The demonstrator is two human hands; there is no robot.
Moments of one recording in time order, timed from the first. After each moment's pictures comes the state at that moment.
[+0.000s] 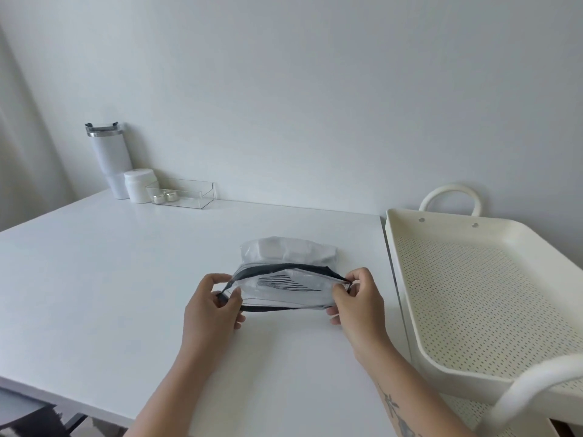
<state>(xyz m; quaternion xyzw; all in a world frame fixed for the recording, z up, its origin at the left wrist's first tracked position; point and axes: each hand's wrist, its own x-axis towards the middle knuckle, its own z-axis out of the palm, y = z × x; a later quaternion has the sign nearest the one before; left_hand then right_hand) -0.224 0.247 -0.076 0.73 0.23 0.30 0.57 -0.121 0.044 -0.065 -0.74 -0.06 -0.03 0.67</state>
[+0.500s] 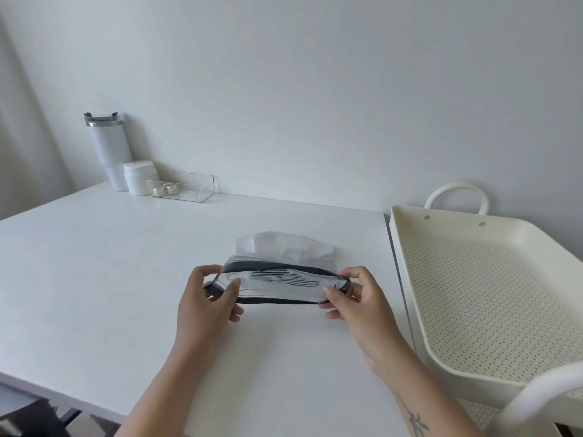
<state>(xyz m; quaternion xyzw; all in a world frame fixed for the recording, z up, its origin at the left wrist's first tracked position) -0.224 0.249 -0.073 0.72 0.23 0.32 0.57 -0.129 0.034 -0.065 -0.67 -0.15 0.07 0.72</state>
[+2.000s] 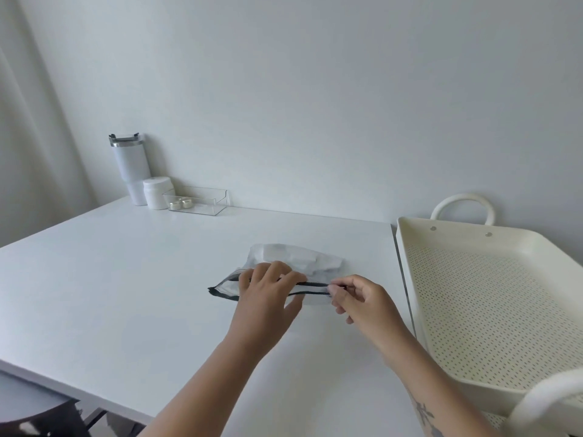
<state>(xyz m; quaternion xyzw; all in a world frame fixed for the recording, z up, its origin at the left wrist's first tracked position) -0.200 0.204 -0.043 0.94 0.03 0.32 0.13 -0.118 0.028 -0.048 -0.75 -0.21 0.08 0.62</state>
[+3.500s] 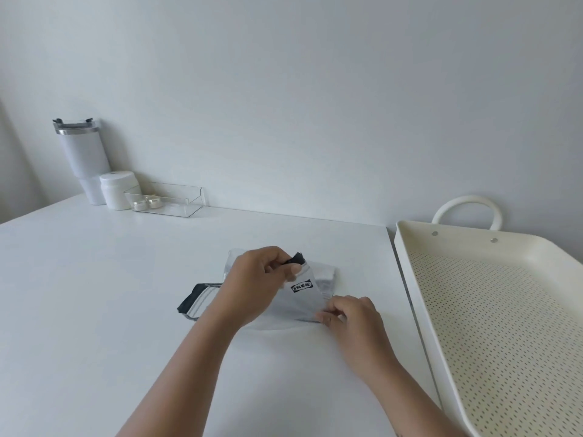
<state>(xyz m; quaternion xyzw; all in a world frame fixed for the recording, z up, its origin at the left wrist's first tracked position) -0.122 0.243 -0.010 0.85 0.05 0.19 0.48 -0.074 0.059 -0.078 -0.89 -0.23 -0.06 0.39</state>
